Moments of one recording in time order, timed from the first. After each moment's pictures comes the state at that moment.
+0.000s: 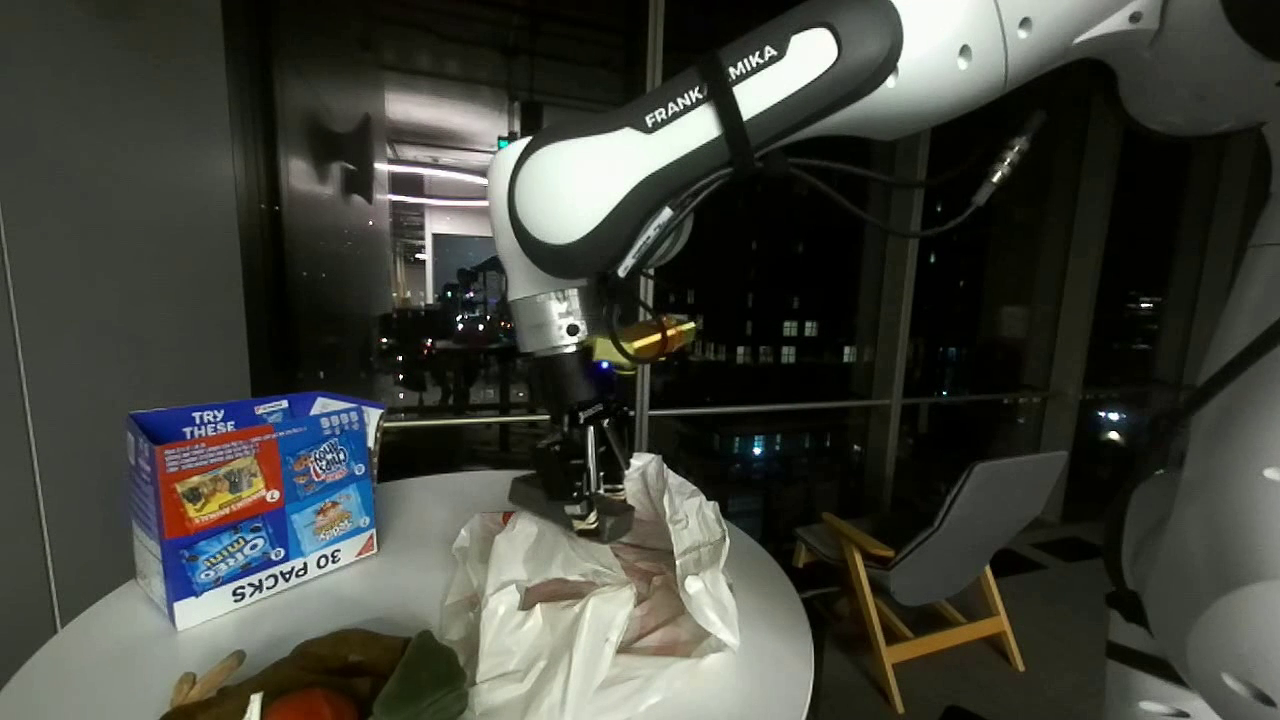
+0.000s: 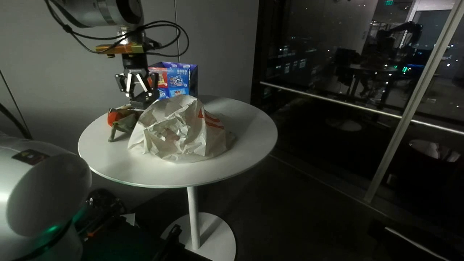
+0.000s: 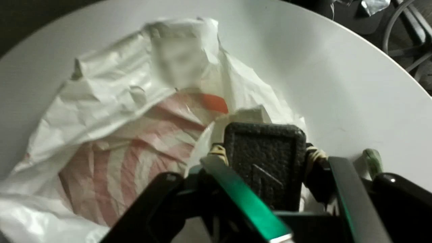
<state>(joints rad) 0.20 -0.14 0.24 -2.15 -0.07 1.82 0.07</state>
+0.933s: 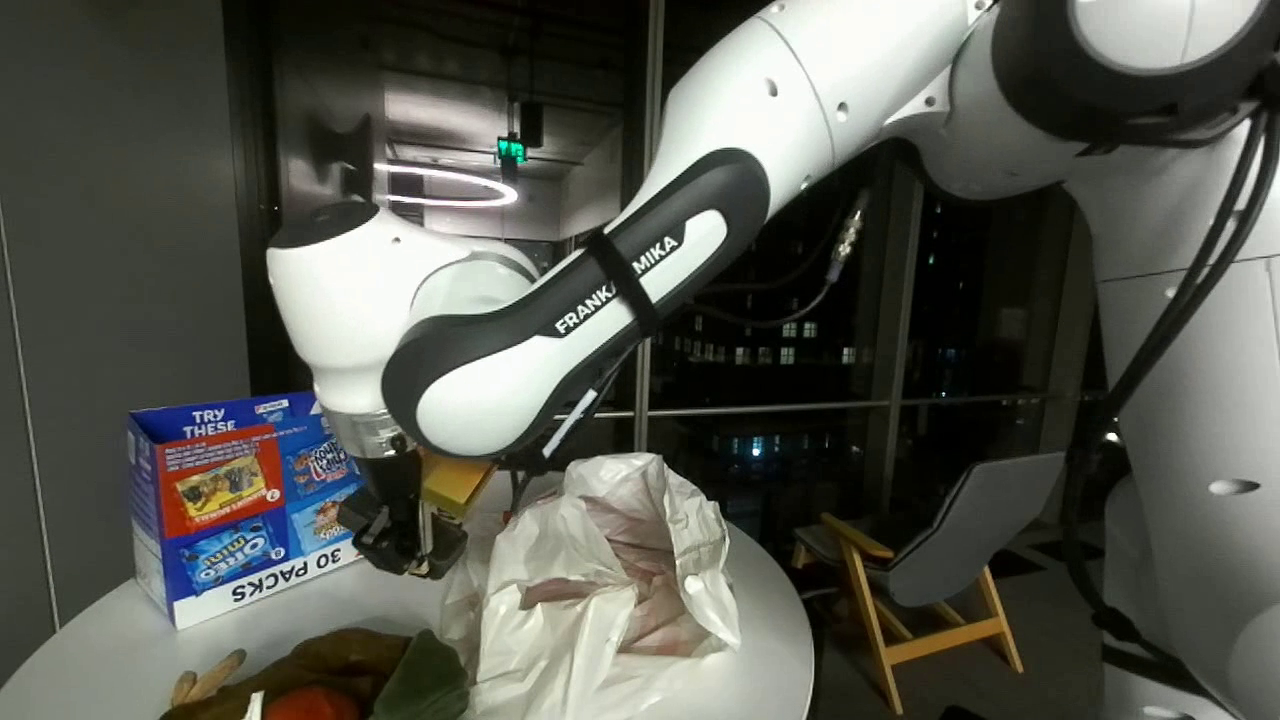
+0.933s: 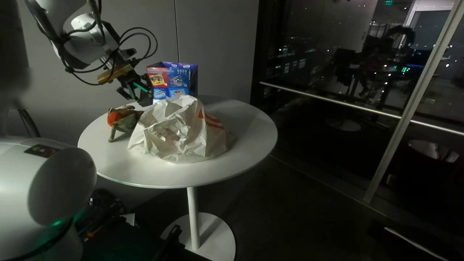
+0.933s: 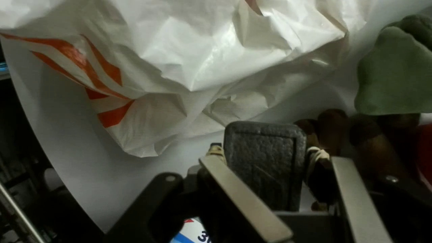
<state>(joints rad) 0.33 0.22 0.34 -1.95 -0.70 2.15 0.46</state>
